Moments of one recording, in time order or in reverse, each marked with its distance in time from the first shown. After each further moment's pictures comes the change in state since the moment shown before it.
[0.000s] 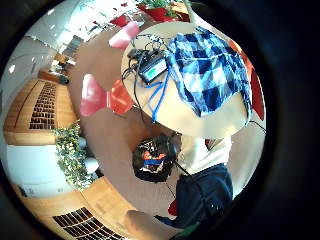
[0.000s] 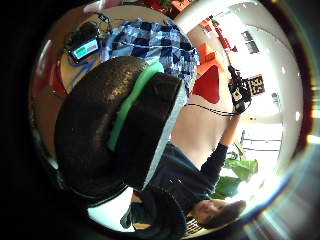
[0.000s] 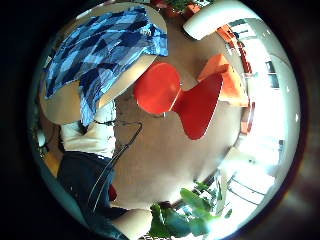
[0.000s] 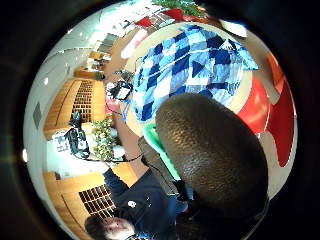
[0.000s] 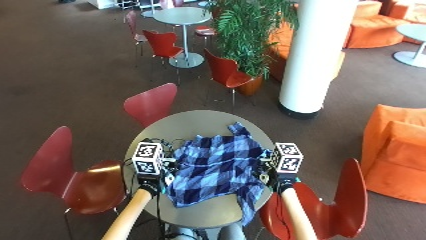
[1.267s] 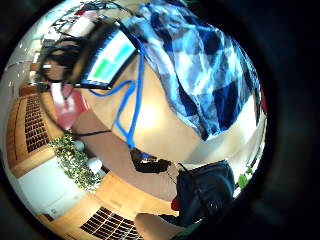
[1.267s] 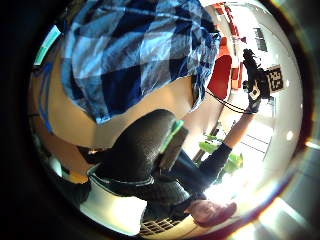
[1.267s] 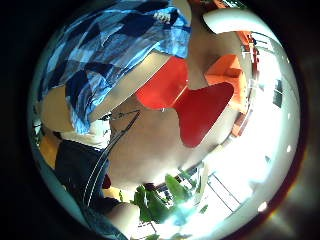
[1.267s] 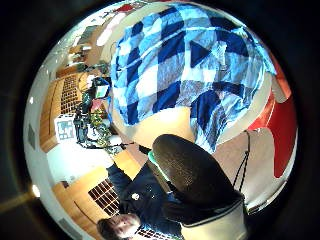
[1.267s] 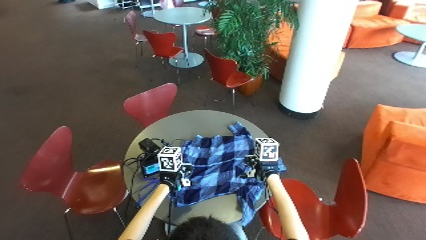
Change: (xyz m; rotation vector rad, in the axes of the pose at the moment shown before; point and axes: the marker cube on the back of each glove) left arm 0.029 -0.109 0.162 -0.418 0.075 0.051; right arm 0.000 -0.119 0.066 -0.311 0.080 -0.014
